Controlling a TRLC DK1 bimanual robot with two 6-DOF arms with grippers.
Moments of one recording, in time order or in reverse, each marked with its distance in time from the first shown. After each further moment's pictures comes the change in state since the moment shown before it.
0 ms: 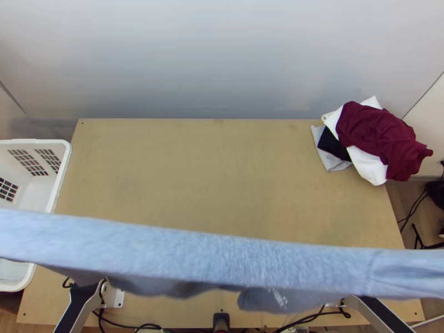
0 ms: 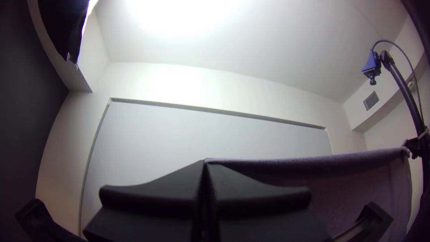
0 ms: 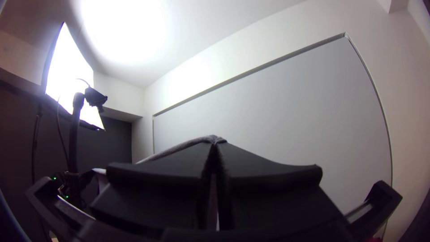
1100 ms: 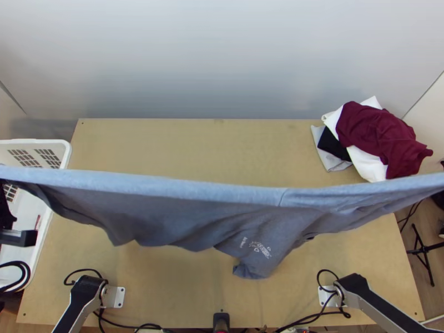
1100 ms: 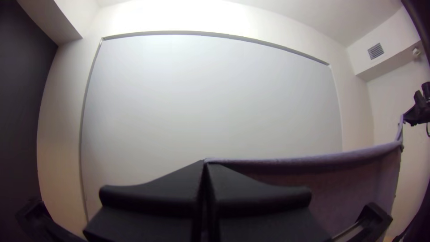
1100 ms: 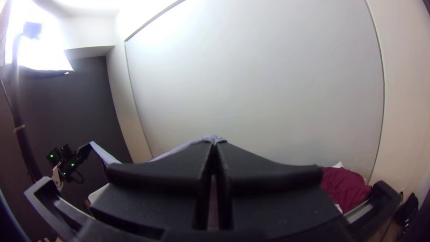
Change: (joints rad) left arm -0.147 -0.127 -0.443 -0.046 -0.084 0.118; right arm 0.060 0.124 -0.037 -0.386 0.040 -0.060
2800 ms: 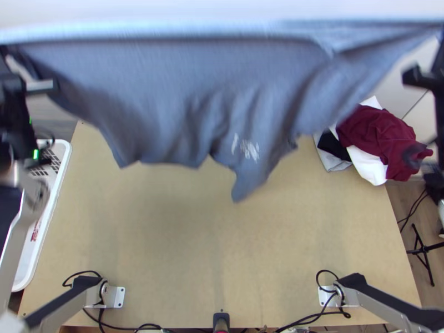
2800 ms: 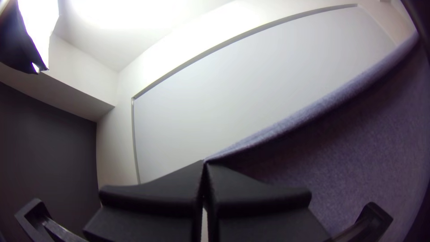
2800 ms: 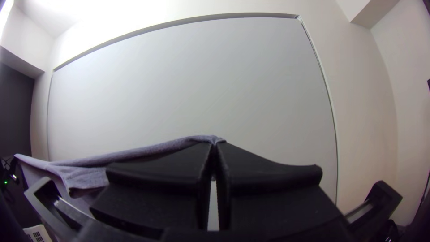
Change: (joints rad) left arm 0.096 0.653 0.097 0.868 -0.241 0.508; right arm -0.014 0.182 -0.499 1.082 0.509 -0.243
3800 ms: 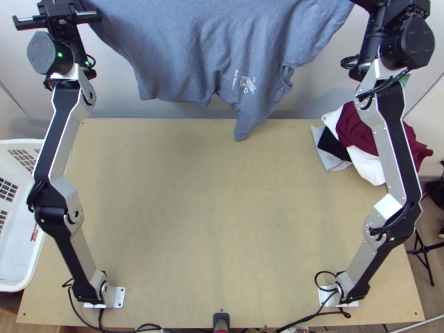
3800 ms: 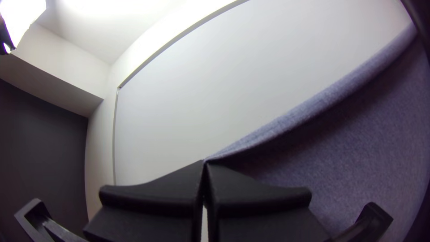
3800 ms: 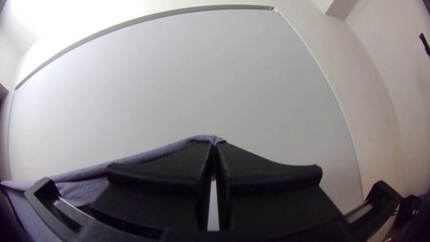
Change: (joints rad) left arm 0.017 0.927 0.910 0.107 -0.043 0.053; right arm -0.138 0.758 0.506 0.452 0.084 0.063
